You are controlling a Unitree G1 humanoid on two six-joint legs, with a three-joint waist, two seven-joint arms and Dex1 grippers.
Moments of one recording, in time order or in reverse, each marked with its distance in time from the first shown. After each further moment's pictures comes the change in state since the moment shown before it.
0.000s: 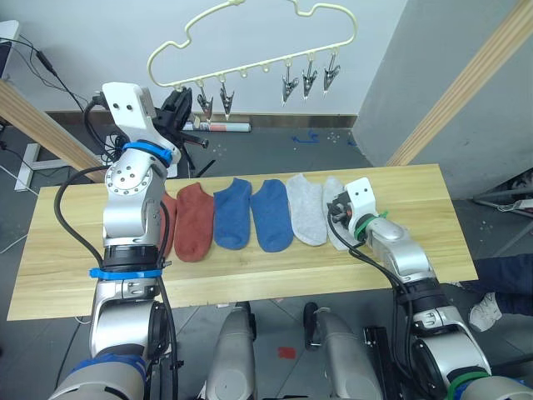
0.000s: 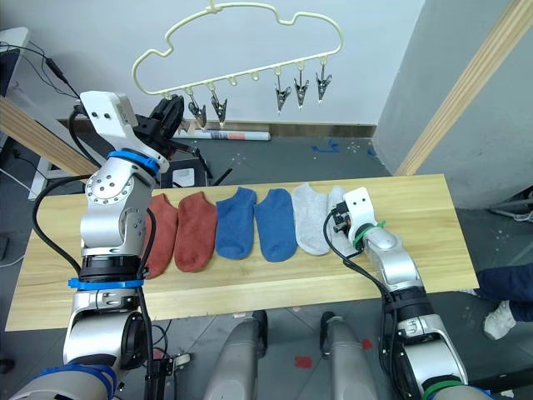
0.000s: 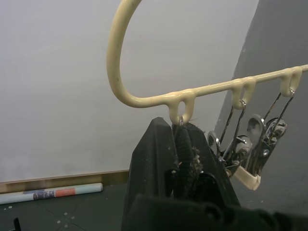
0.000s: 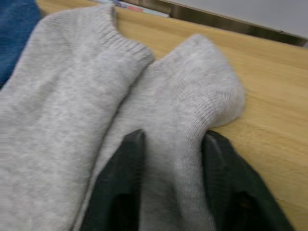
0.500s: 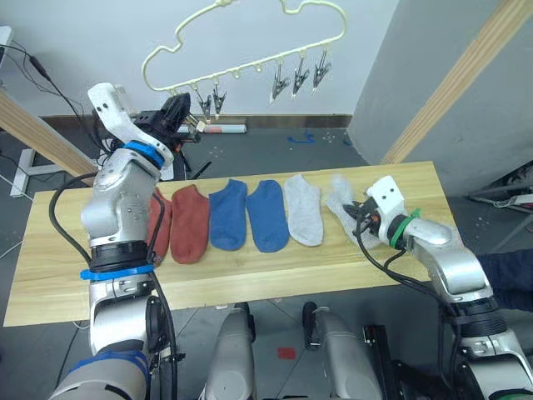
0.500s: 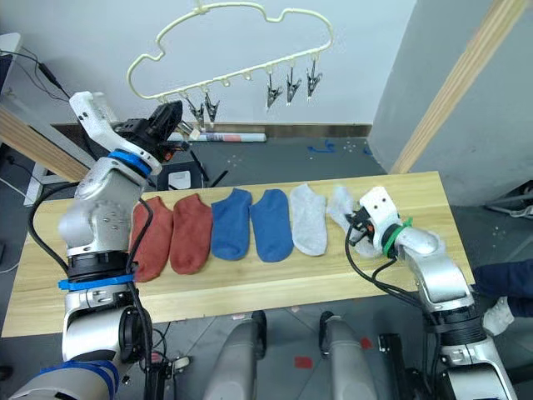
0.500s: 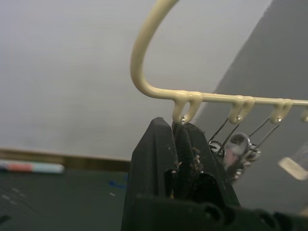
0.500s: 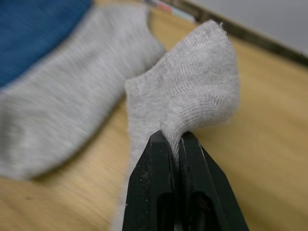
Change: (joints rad) left arm -0.026 -0.003 0.166 -0.029 -0.377 0.395 -0.071; right arm 0.135 -0.245 0.004 -0.456 0.106 0.148 0.300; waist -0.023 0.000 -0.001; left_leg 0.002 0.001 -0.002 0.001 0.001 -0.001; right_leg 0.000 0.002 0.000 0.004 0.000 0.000
